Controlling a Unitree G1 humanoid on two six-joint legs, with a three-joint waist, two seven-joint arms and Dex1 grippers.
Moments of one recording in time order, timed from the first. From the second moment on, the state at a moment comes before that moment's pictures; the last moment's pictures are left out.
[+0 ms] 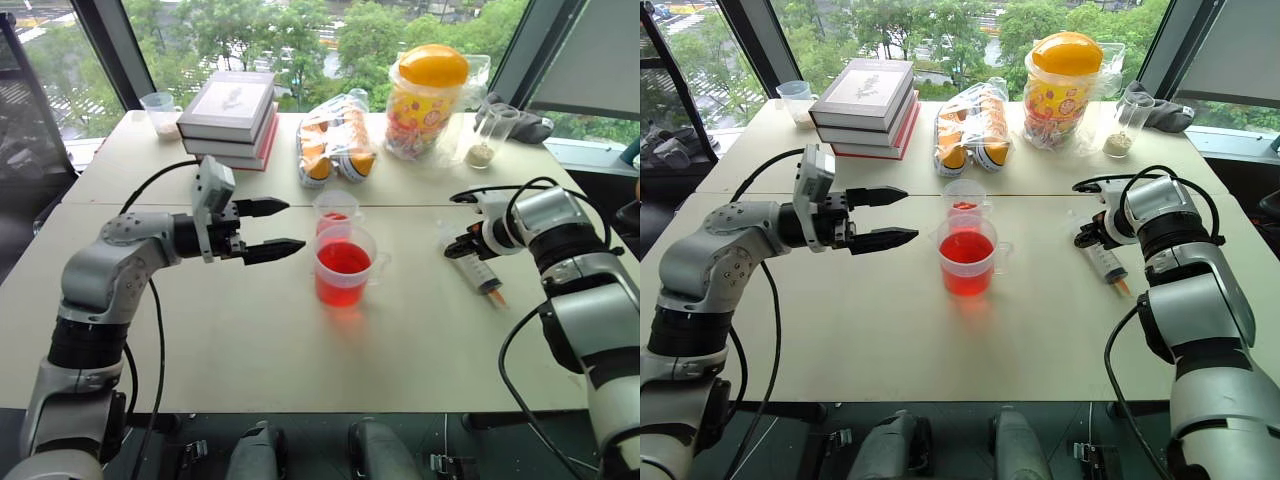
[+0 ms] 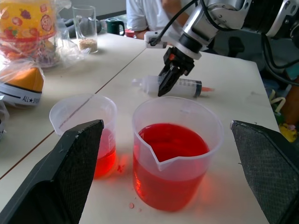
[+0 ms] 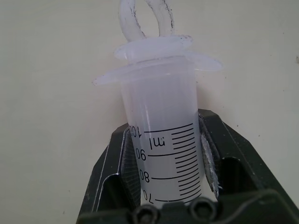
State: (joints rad) left arm -0.63 0.66 0.04 -0.12 -0.62 0.65 -1.06; right arm -1.18 -0.69 0.34 0.98 0.05 1.00 0.85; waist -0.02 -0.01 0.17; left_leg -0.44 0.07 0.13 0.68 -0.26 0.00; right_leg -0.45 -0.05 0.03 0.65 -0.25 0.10
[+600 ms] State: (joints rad) left arm -0.78 0.64 -0.02 0.02 -0.61 0.64 -1.15; right arm -0.89 -0.24 -0.37 -0.26 0.58 0.90 0.54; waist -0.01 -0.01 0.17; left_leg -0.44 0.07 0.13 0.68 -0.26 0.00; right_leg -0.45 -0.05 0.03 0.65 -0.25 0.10
